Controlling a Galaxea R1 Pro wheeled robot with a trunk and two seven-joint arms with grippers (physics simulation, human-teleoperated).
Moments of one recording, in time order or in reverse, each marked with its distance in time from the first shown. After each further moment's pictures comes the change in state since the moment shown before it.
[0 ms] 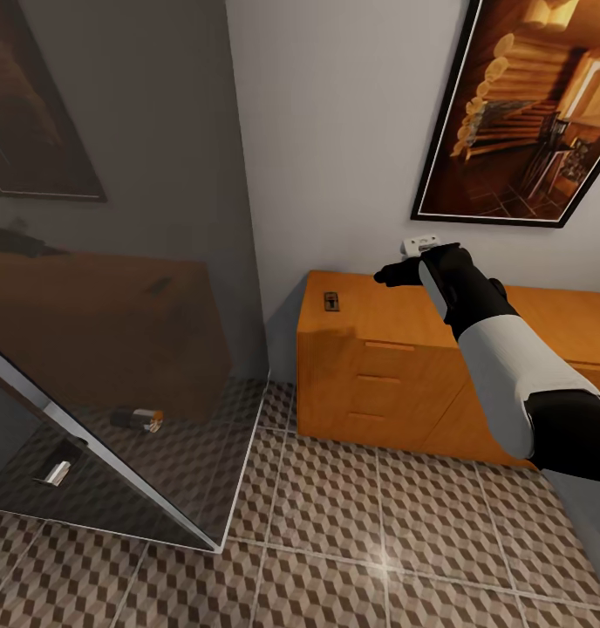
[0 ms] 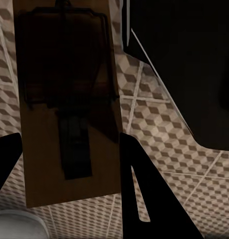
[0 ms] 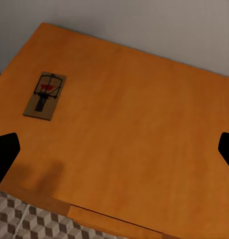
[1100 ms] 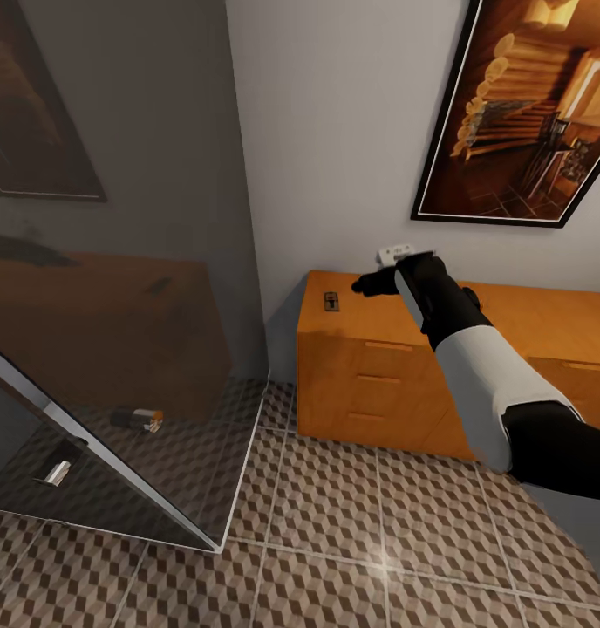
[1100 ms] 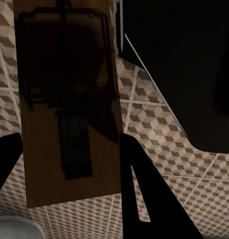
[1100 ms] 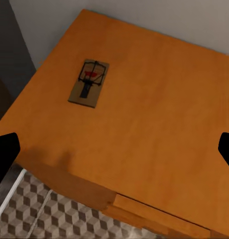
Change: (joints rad) left arm 0.002 -0.003 -0.006 -0.004 0.000 -0.015 -0.011; right arm 0.044 0.078 0.004 -0.041 0.016 0.041 0.012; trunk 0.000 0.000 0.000
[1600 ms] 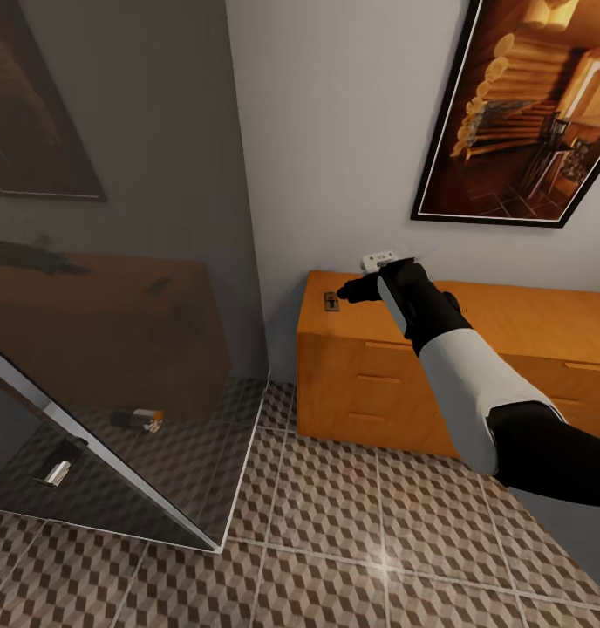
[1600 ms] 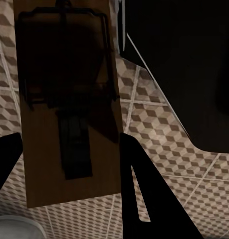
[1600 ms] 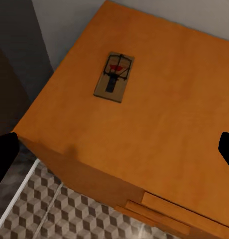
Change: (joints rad) left arm 0.000 0.003 0.000 0.001 0.001 0.000 0.000; right arm 0.005 0.057 0.001 0.040 0.004 -0.017 -0.019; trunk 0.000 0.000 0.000
